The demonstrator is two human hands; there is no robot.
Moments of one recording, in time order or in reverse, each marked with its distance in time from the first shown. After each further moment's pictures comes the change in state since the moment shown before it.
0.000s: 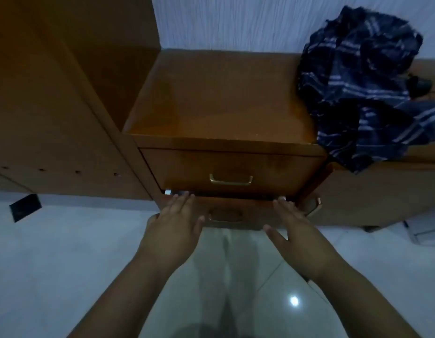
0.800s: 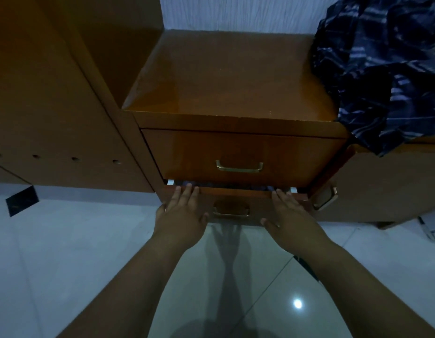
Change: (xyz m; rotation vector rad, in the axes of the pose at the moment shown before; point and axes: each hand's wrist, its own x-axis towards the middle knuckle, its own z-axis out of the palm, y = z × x) left_hand 0.039 -0.028 0.071 0.117 -0.086 -0.030; right_hand 0.048 0.027 0.058 -0.263 -0.081 0.016
